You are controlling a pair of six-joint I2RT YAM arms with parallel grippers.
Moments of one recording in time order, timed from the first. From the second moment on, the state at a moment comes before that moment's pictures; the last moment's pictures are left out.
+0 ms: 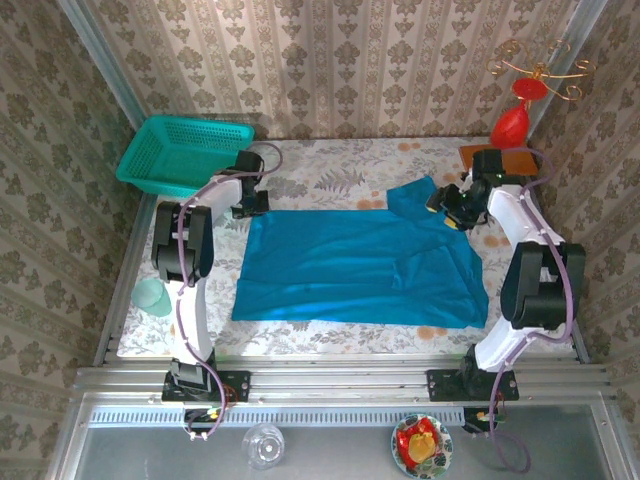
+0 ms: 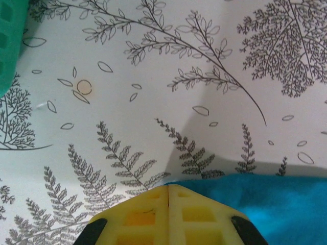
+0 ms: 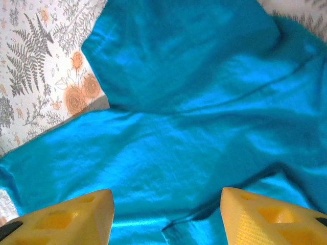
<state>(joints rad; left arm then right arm) -0.26 2.13 1.59 -0.67 -0.07 -0.28 -0.11 1.73 1.36 -0.78 -0.34 0.48</state>
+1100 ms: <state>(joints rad) -0.25 2.04 1.59 -0.68 -0.06 -0.25 -0.02 2.66 2.50 -1.02 0.06 0.04</state>
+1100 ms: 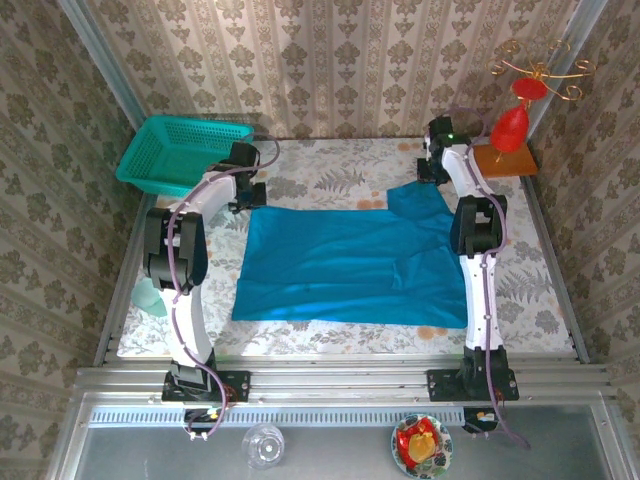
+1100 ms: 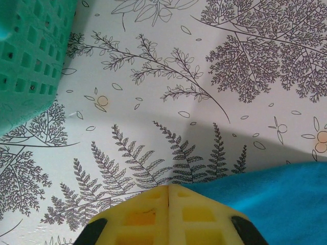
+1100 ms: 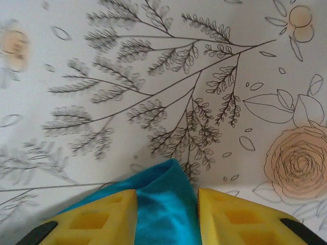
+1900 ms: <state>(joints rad) -0.23 2.03 1.63 -0.63 -0.04 -0.21 -0.02 2.39 2.39 -1.00 0.14 0.05</state>
